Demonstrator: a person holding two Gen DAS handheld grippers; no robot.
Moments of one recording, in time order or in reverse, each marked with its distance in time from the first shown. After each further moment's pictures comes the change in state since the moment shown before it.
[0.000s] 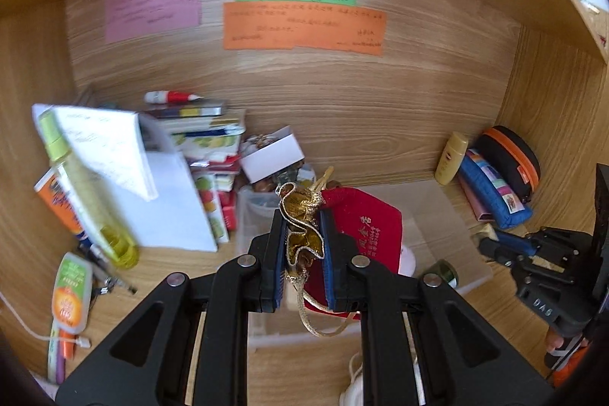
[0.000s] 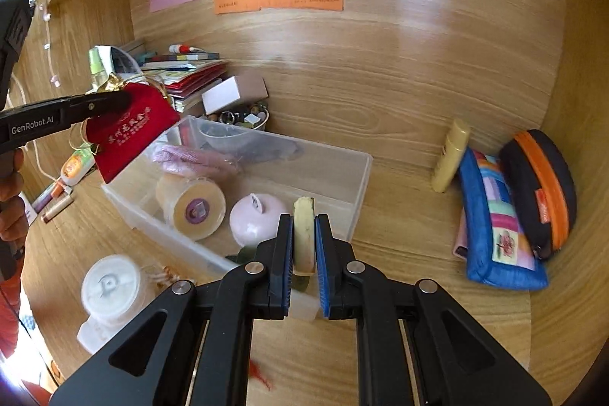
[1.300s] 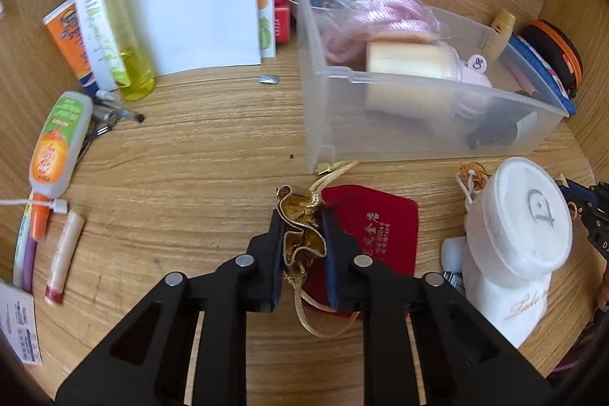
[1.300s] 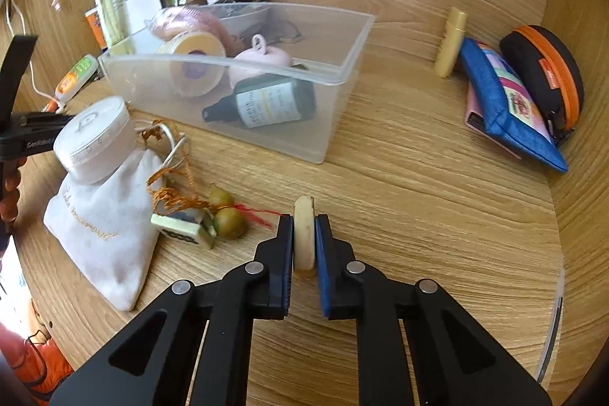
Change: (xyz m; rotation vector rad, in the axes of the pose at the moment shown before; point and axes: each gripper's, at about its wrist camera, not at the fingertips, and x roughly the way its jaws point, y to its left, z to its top) left arm 0.020 0.046 -0.137 -0.058 0.318 0.073; right arm -0.005 -0.004 -0.101 0.005 0.199 -0.026
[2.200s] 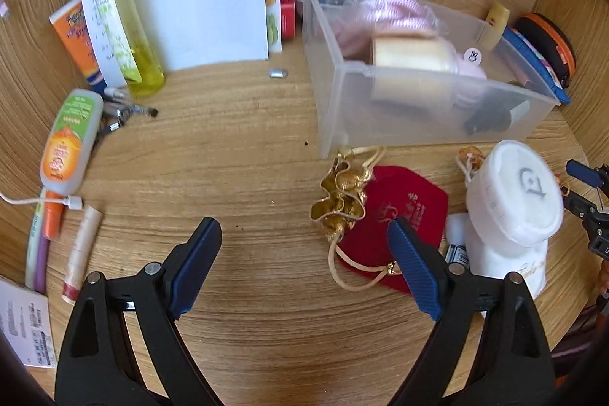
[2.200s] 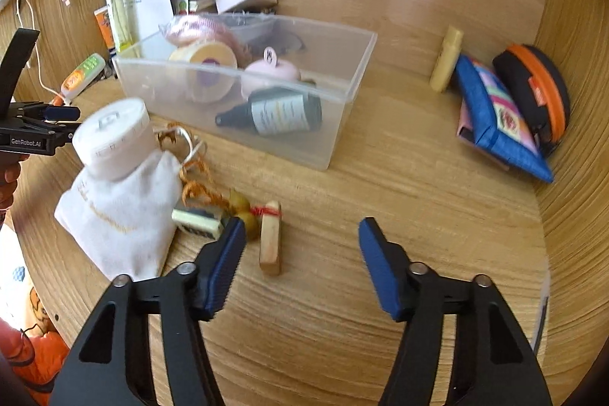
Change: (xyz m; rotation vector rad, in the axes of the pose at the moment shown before) left arm -0.007 0.011 -0.001 0.031 0.041 -0.013; right arm -0.011 0.013 -0.002 -0.033 -0.022 -0.017
